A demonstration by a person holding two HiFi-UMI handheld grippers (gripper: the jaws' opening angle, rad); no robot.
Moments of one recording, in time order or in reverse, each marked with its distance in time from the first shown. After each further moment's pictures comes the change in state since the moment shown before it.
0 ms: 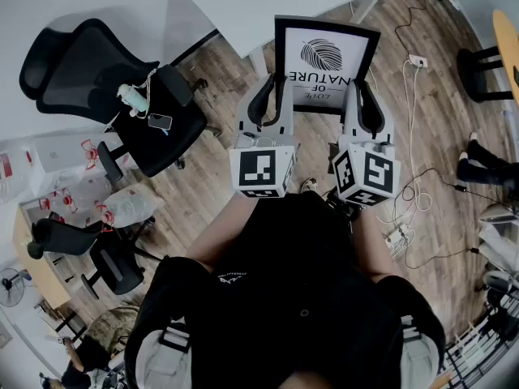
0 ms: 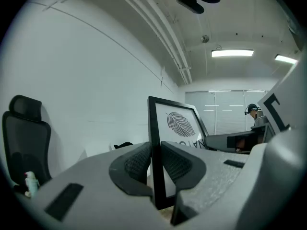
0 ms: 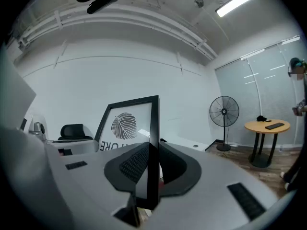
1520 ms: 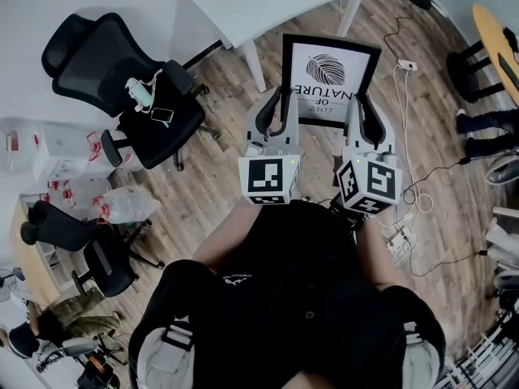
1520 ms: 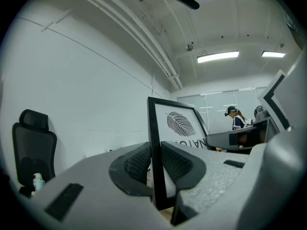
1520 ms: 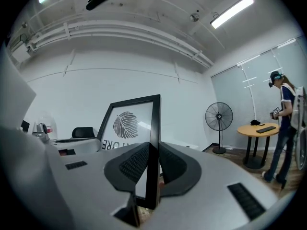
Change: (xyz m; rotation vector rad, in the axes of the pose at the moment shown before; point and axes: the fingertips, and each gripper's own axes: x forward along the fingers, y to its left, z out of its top) left arm -0.170 -0.136 0.004 0.055 -0.084 -0.046; right arm -0.224 -0.030 -0.003 -0.015 -0.054 -0.019
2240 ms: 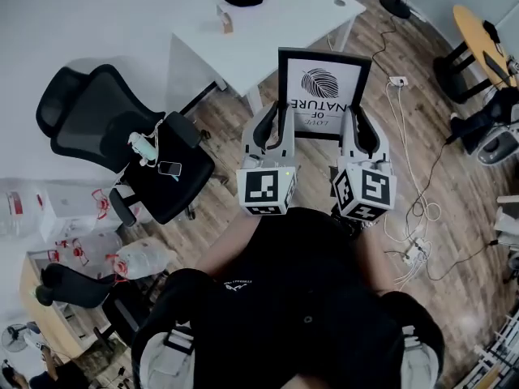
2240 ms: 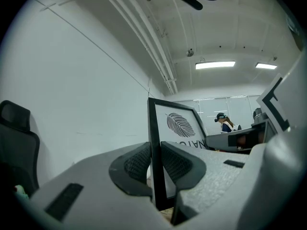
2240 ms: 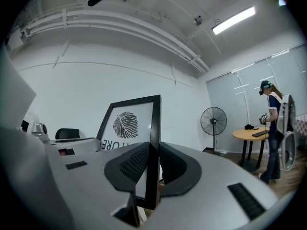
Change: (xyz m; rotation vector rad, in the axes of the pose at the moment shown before) left arm 0.081 0.109 0.013 -0.012 -0.036 -0.135; right arm 0.109 0.057 0.018 -0.008 -0.050 -0.119
